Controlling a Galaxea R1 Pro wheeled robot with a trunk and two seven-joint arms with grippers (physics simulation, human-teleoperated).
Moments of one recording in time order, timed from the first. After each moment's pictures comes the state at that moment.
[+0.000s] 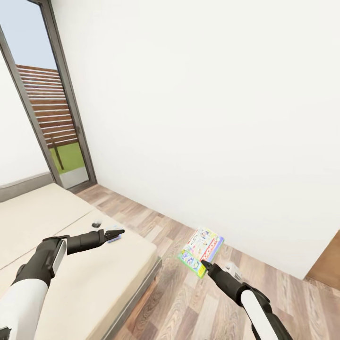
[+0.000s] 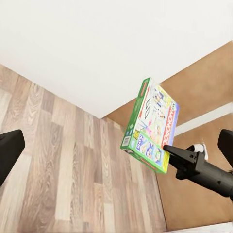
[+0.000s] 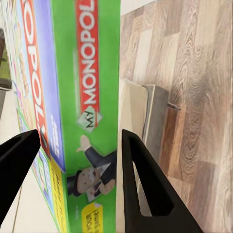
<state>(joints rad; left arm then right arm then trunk) -0.72 0.20 0.33 -0.73 -0.06 0.73 -1.26 -0.25 -0.01 0.03 -1.14 -0.90 0.45 -0.03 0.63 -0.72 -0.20</state>
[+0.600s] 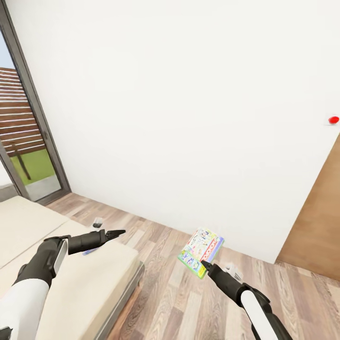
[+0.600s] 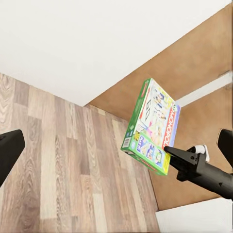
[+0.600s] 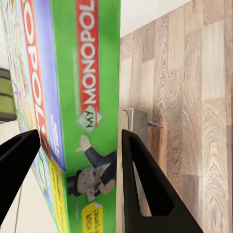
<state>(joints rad) -0.72 0.19 0.33 -0.73 -0.06 0.73 -1.25 -0.25 -0.01 0.03 -1.14 -0.89 0.45 -0.03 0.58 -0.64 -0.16</state>
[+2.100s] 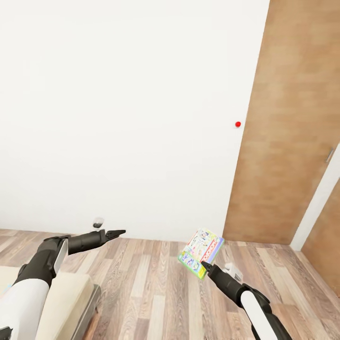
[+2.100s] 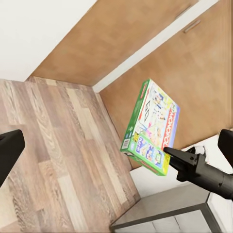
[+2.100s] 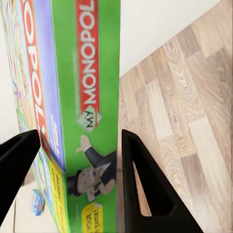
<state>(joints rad) -0.72 0.19 0.33 -0.73 -0.06 0.73 -1.25 -0.25 -0.01 0.03 -1.13 -0.89 0.45 -0.03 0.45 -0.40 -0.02</state>
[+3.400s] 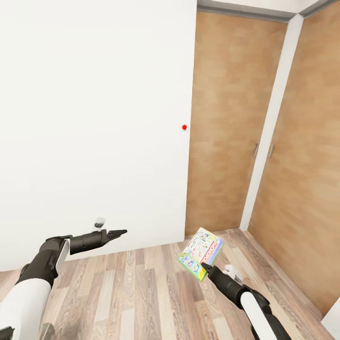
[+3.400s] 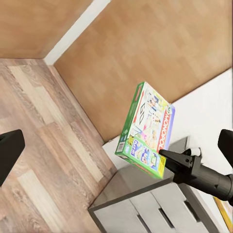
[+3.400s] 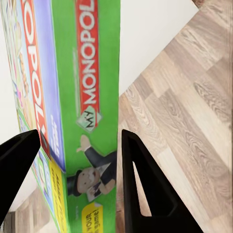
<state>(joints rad) -0.73 0.18 0.33 -0.73 -0.06 0.73 -1.25 -0.25 -0.01 0.03 -1.12 -0.89 0.45 -0.03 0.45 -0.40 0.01</state>
